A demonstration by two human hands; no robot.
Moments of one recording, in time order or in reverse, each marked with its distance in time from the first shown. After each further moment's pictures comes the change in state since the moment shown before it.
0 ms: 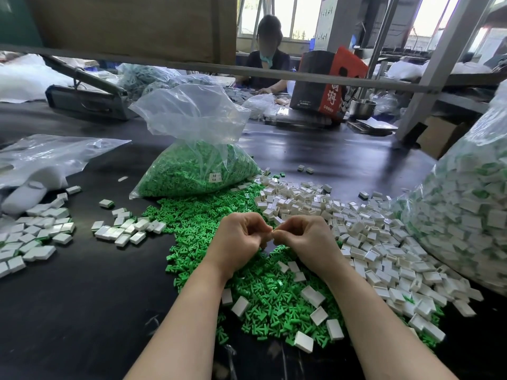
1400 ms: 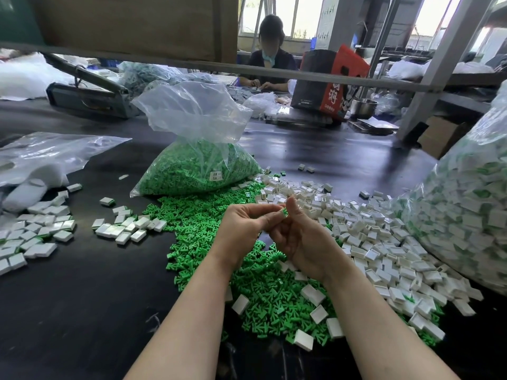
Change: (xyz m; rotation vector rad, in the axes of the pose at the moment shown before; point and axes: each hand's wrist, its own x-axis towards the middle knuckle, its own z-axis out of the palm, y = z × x) left_hand 0.001 0.030 0.006 -0.550 0.001 -0.130; right_hand 0.005 -0.004 0.010 0.932 -0.251 0.236
